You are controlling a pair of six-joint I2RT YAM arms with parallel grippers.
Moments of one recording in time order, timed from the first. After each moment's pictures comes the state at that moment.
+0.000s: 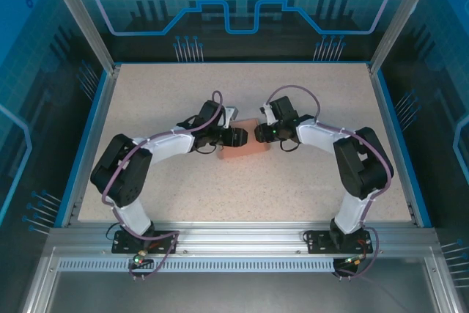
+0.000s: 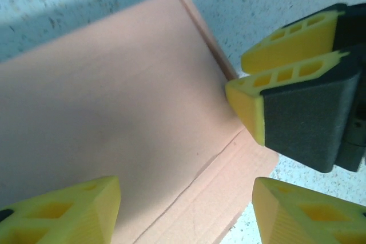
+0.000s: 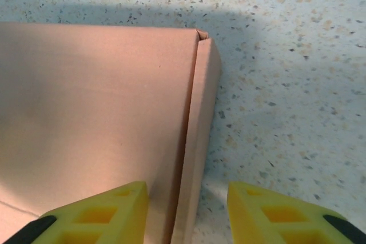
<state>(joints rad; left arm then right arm) -0.52 1.72 1.03 -0.10 0.32 -0.43 0.45 1.78 1.08 -0.27 -0.16 0.22</state>
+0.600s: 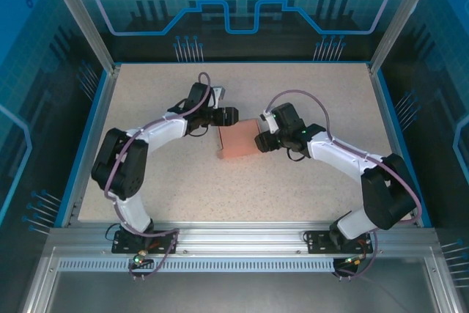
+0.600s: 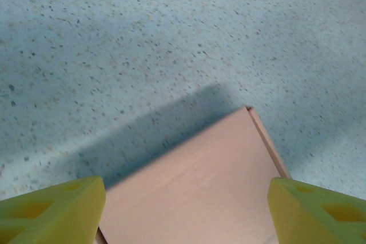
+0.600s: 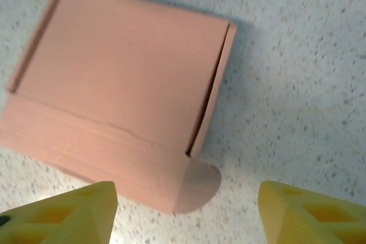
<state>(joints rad) -0.38 1.81 1.20 -0.16 0.26 -0.39 0.54 1.50 0.95 -0.37 -0.03 0.09</state>
